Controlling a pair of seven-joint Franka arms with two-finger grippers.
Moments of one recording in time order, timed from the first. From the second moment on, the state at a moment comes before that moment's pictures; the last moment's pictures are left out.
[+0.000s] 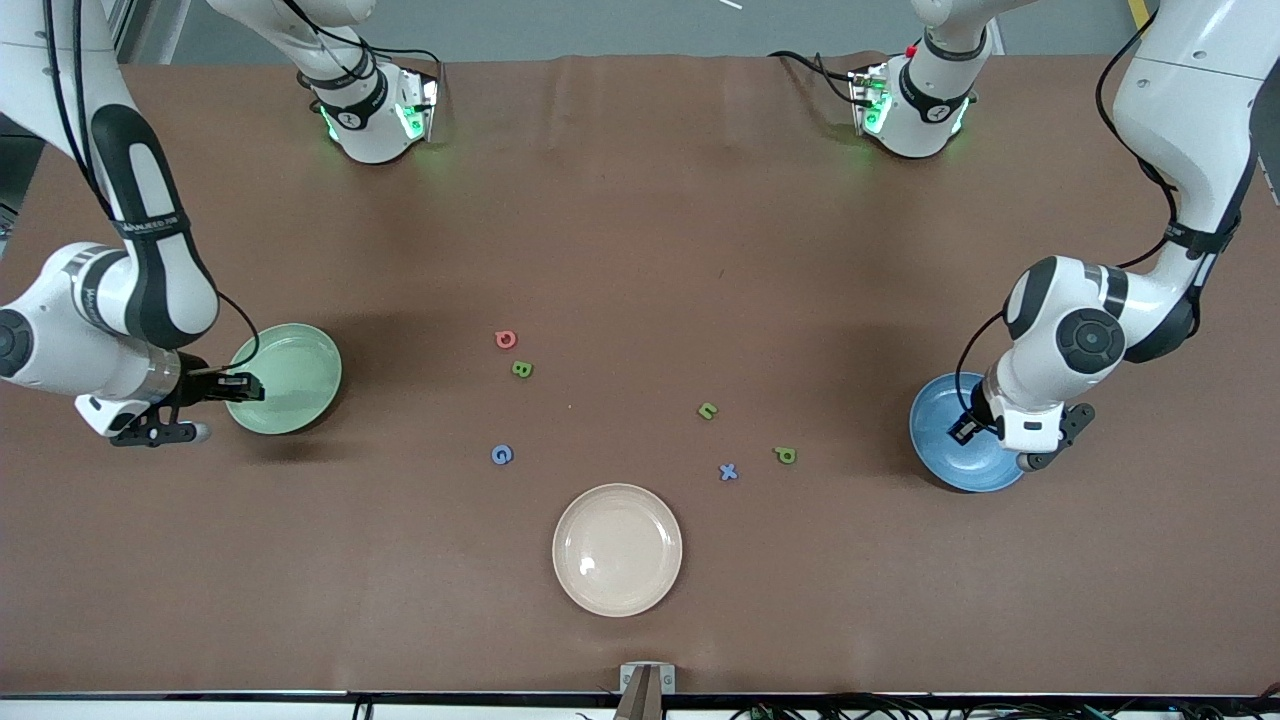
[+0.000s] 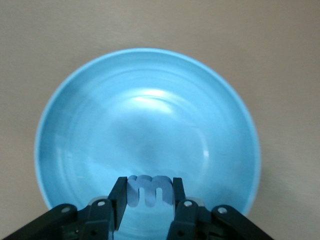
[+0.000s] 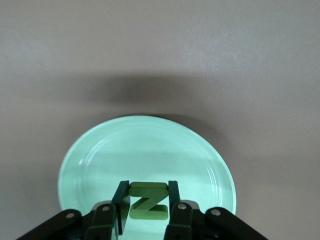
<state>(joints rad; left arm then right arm) 0.38 0.53 -0.44 -1.99 0.44 2.43 -1.03 -0.10 0.43 -0.11 -1.99 0.13 2.27 -0.35</state>
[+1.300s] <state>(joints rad) -0.07 0.83 -0.46 -1.52 0.43 2.29 -1.55 -0.04 0.36 -0.09 -2.02 0.13 2.17 -0.25</state>
